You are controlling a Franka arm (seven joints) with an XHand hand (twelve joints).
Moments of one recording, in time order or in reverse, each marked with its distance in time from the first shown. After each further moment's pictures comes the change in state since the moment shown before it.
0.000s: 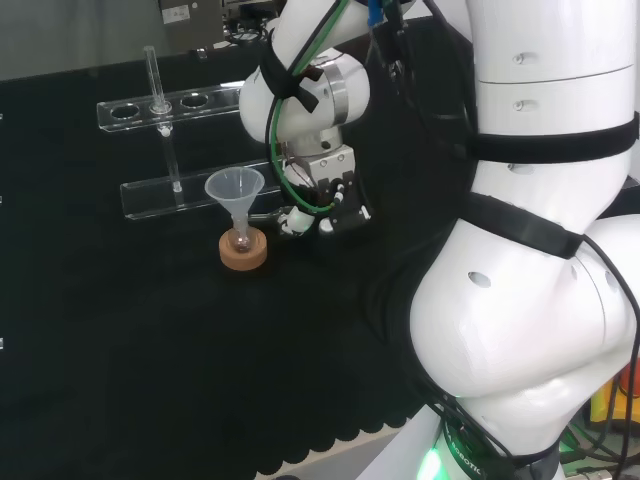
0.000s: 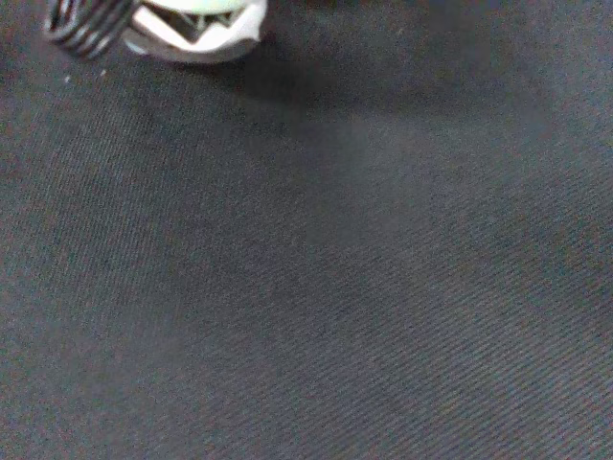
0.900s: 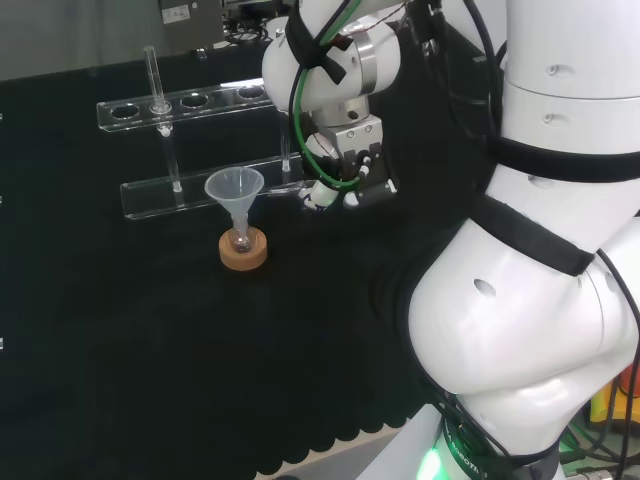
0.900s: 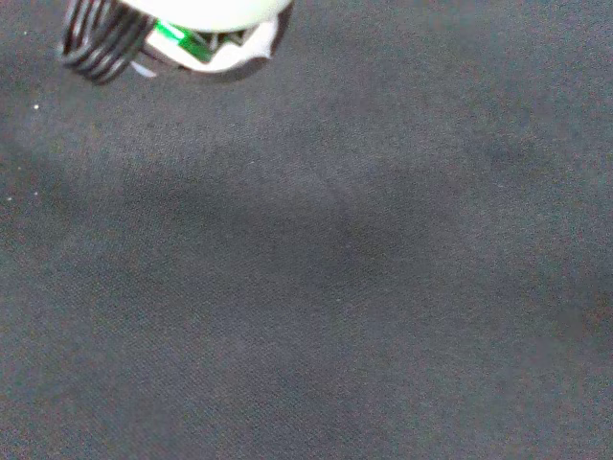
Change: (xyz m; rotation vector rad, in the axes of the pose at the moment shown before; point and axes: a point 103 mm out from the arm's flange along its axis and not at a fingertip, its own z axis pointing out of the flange) arm -0.037 -0.030 -0.043 -0.048 -0.004 0.010
